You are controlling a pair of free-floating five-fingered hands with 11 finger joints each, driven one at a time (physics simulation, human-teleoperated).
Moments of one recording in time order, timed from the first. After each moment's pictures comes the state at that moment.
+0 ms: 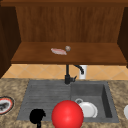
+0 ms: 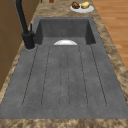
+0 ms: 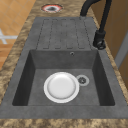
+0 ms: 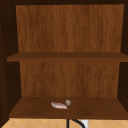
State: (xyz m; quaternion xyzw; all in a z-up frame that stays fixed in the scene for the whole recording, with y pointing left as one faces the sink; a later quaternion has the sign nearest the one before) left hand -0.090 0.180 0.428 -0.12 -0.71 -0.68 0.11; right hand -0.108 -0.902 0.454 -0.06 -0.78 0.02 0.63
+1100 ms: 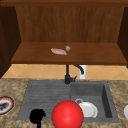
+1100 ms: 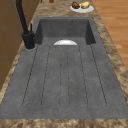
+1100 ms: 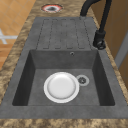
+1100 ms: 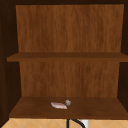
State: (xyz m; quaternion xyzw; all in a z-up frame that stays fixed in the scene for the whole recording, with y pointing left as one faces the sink) left hand -0.090 0.180 0.428 -0.12 -0.71 -0.68 0.11; right hand -0.043 -0.940 0.276 0.03 -0.77 0.11 0.63
